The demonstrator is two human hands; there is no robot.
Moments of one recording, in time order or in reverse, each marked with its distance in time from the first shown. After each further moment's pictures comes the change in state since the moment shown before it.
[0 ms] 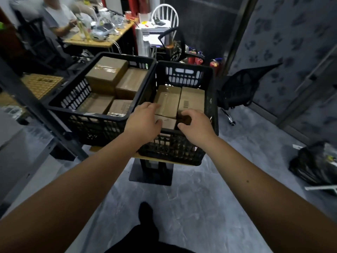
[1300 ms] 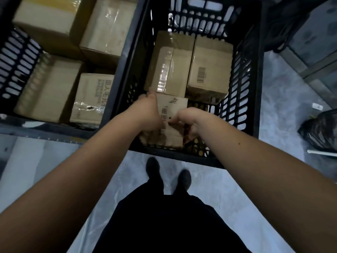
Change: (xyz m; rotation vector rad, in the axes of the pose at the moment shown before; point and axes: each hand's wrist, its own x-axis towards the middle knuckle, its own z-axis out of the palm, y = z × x) left_hand 0.163 -0.060 0.089 -0.036 -0.693 -0.358; right_hand 0.187 0.041 0.093 0.555 -0.665 1.031
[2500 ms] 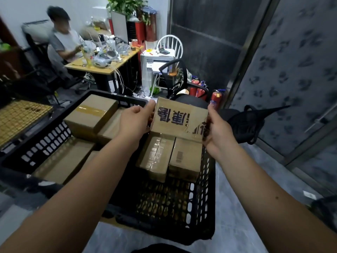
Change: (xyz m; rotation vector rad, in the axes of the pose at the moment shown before) left_hand -0.077 0.105 -0.121 -1.239 0.633 0.338; right_hand -0.165 -0.069 -0.118 0.651 0.104 -0.926
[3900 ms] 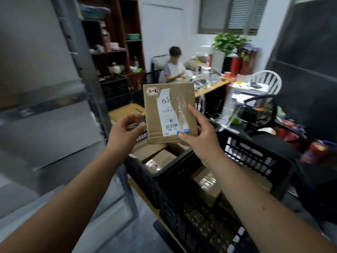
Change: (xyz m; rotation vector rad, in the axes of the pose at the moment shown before) left_hand -0.133 0.013 -0.168 0.172 0.642 0.259; right_hand -0.066 0.052 0.134 -0.304 -0.936 -0.506
